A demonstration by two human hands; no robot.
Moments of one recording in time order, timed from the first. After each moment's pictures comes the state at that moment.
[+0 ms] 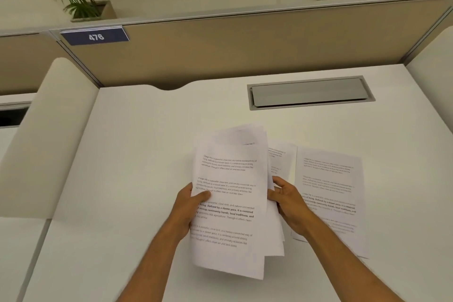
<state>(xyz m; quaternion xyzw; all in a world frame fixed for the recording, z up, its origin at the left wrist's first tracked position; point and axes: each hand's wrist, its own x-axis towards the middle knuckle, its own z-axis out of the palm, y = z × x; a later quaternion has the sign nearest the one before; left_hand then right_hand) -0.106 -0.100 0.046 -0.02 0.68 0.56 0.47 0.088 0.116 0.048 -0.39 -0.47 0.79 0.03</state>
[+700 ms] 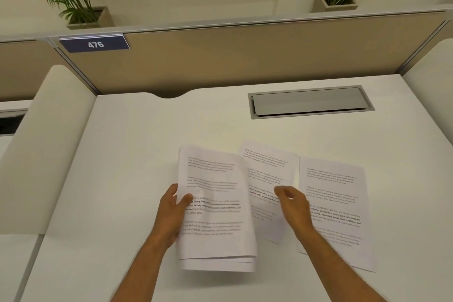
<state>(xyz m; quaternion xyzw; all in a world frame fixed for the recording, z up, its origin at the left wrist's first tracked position) -0.144 -0.121 0.042 0.01 0.71 0.59 0.38 0.069 0.120 0.023 -0.57 -0.62 0.54 0.07</state>
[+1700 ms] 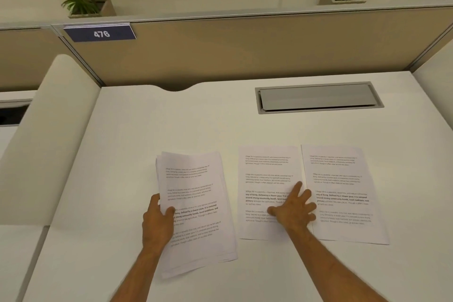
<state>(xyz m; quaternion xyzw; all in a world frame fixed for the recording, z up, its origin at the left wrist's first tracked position) -0.151 -0.179 0.002 0.03 0.90 0.39 0.21 0.046 0.095 -0.008 -0.63 -0.72 0.24 -0.18</state>
